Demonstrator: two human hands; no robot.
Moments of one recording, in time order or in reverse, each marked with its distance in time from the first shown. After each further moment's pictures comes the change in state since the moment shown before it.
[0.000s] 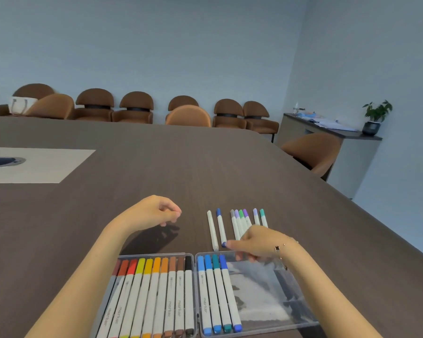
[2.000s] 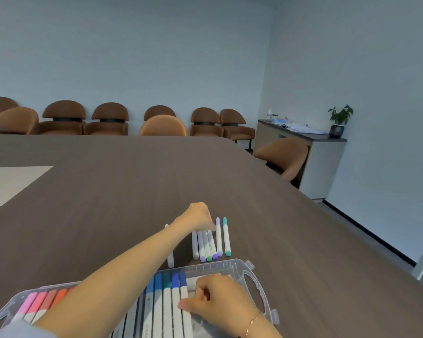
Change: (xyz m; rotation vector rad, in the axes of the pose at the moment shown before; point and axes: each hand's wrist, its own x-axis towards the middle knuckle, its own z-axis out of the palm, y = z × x) left_hand 0.129 0.119 0.133 0.247 -0.097 -0.082; right_hand -0.027 0.036 0.052 0.191 0.098 -0.080
